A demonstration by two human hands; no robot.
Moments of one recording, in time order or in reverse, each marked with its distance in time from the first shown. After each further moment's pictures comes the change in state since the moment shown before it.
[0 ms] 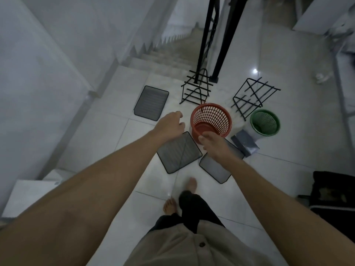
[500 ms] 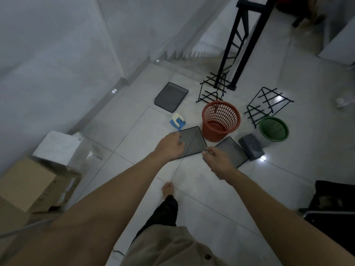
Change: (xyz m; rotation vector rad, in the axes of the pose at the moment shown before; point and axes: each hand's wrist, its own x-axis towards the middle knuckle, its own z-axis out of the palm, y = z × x) left_hand -0.239 0.026 0.128 -0.092 0.081 -0.216; right_hand -0.172 0.132 0.012 -0.083 -0.180 -0.059
